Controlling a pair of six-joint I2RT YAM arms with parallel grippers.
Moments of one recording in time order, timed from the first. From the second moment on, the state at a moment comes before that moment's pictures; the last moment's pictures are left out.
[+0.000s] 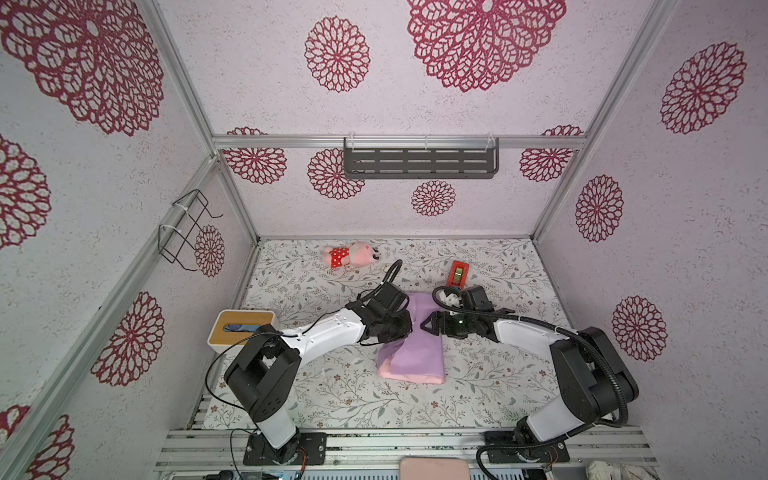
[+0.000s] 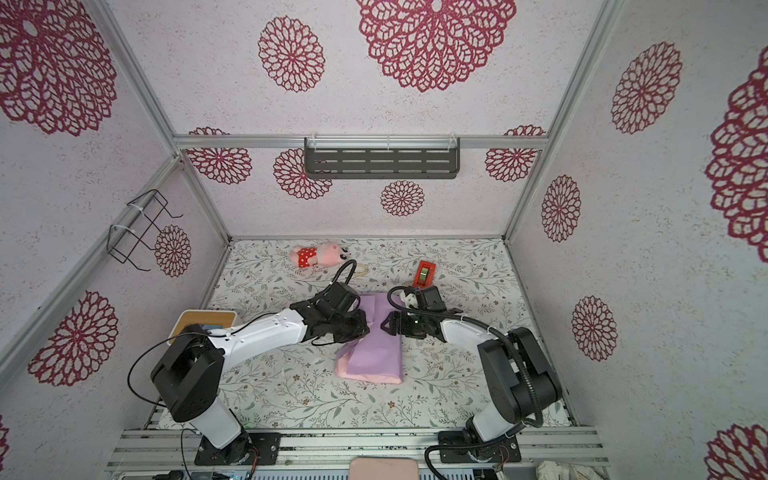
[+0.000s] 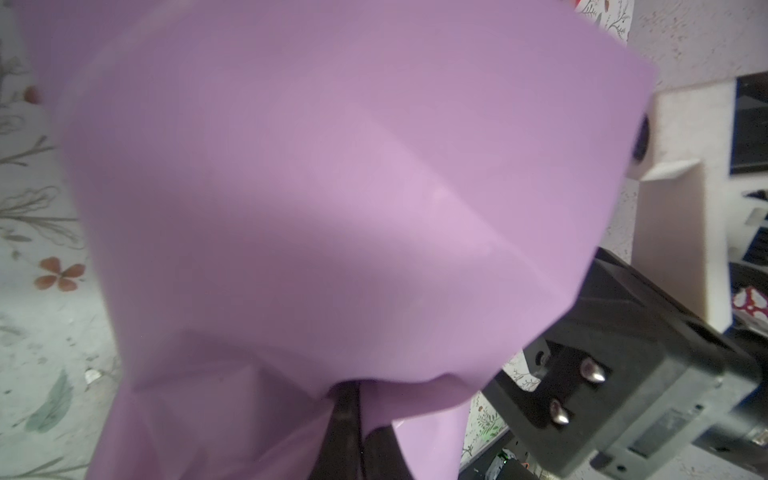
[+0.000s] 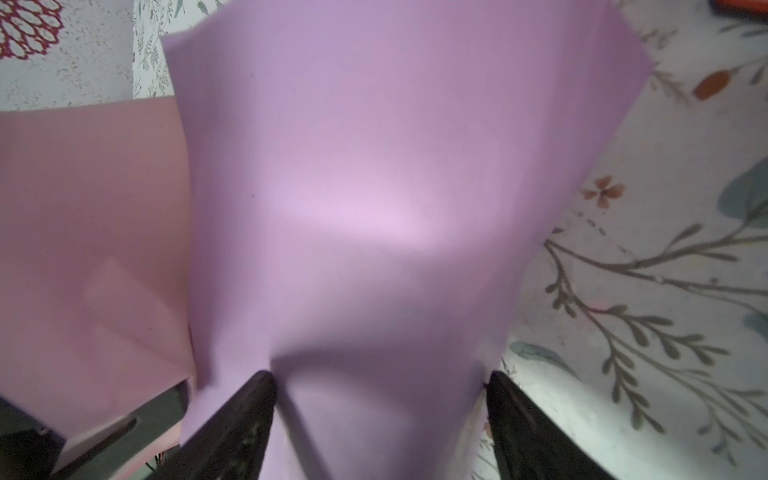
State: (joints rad) left arm -0.77 1.70 1.13 -0.37 0.19 -0.97; right arm 0.43 1.57 0.80 -0.17 -0.47 0.47
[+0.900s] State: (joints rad) left arm -0.77 1.73 1.12 -0.19 0.18 -1.07; right arm 0.44 1.57 0.76 -0.10 -0.48 0.51
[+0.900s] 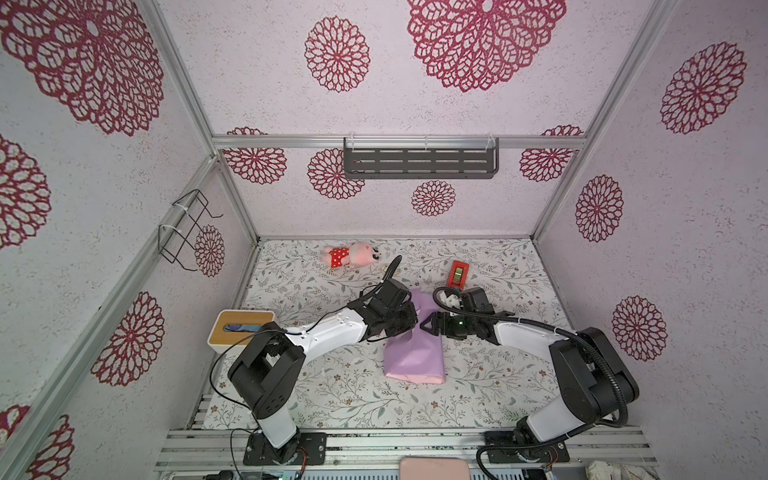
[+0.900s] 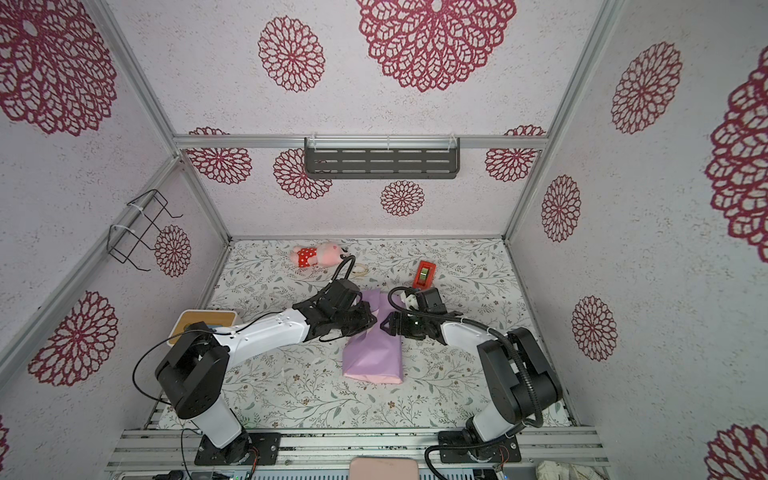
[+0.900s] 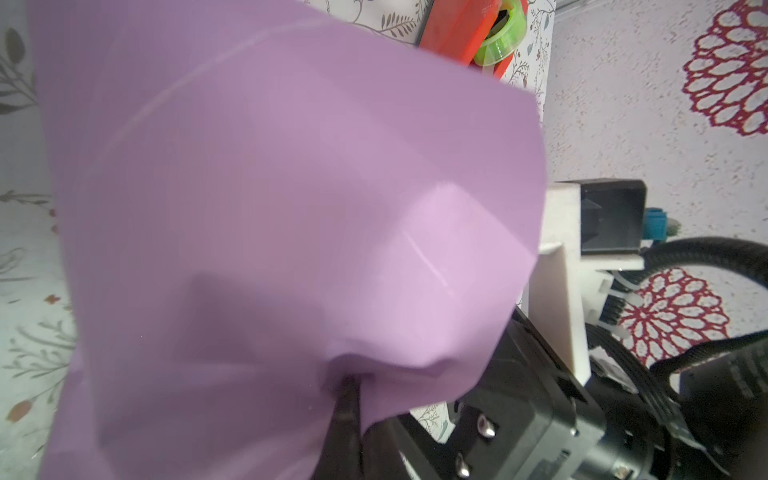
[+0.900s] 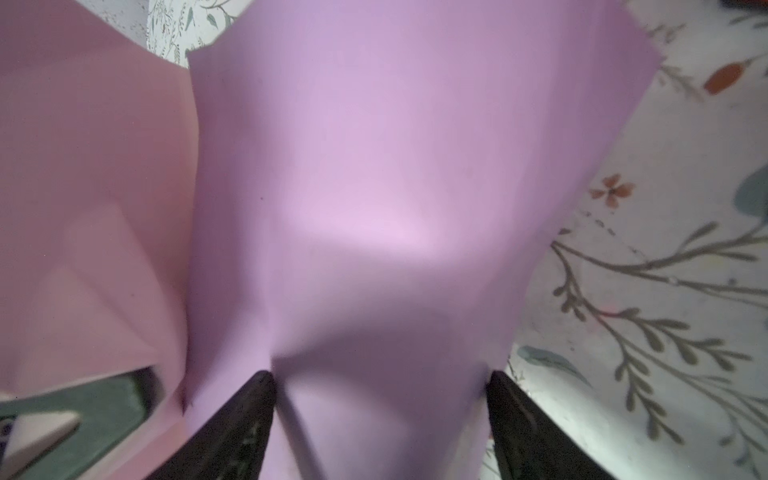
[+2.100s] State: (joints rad) left arm -0.77 1.75 0.92 0.18 0.21 -1.21; right arm 0.44 1.57 0.77 -0.10 -0.49 0.54
